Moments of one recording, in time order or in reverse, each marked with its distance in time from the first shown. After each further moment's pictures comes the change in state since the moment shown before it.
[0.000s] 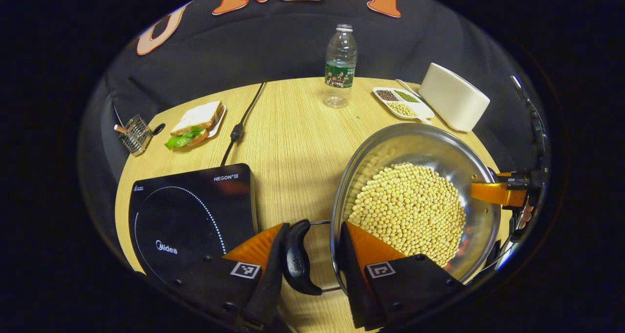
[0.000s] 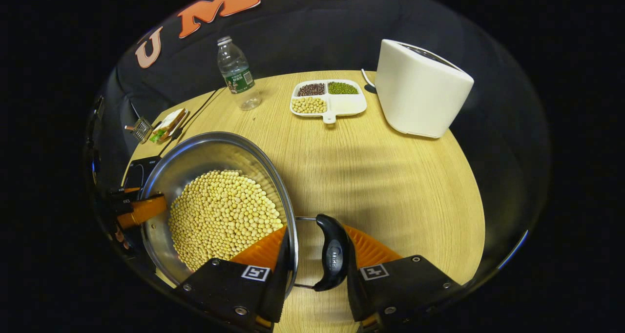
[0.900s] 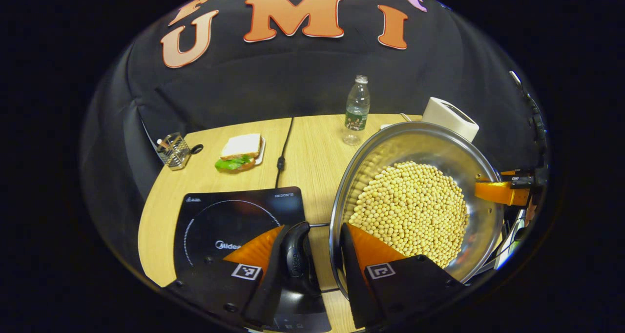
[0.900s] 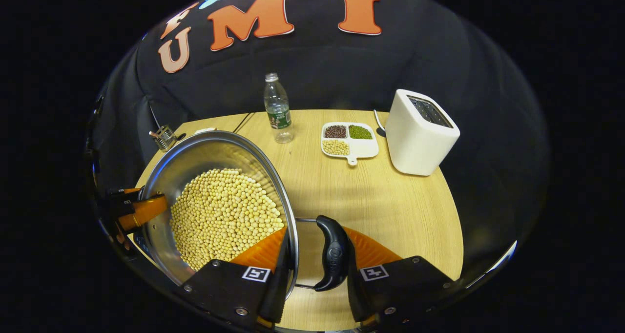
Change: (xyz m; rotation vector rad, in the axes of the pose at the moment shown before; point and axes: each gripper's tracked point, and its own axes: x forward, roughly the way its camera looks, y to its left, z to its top) left arm -0.112 0.056 0.031 -0.014 -0.194 0.076; right arm -0.094 -0.008 0.044 -0.090 -0.151 0.023
